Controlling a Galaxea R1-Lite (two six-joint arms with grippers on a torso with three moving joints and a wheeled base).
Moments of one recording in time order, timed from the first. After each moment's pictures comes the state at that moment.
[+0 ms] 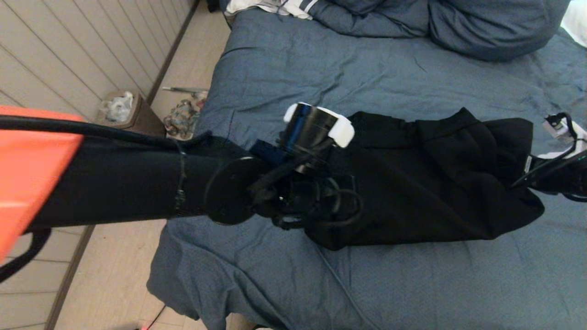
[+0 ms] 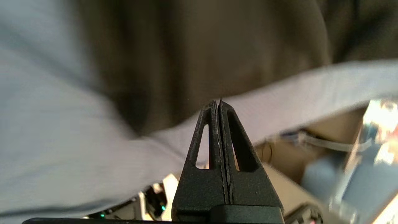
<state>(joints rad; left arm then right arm) -0.97 2.03 -1.64 0.15 0.11 -0.58 -0.42 1.71 -1.13 -0.06 0.57 0.05</state>
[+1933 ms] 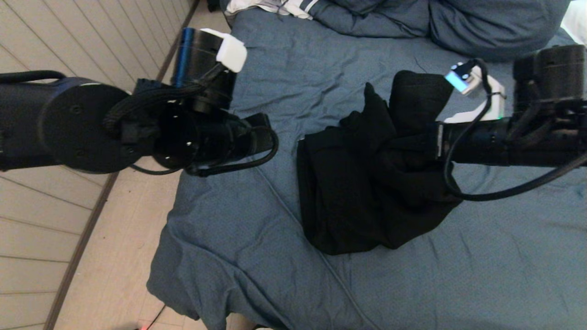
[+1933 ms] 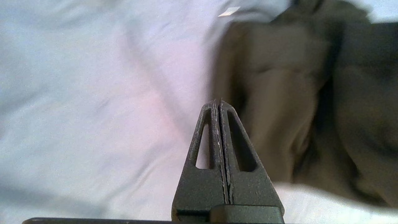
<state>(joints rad) -0.76 1.76 -1.50 0.15 0.36 -0.58 0.26 1.57 -1.25 0.00 0.38 0.14</state>
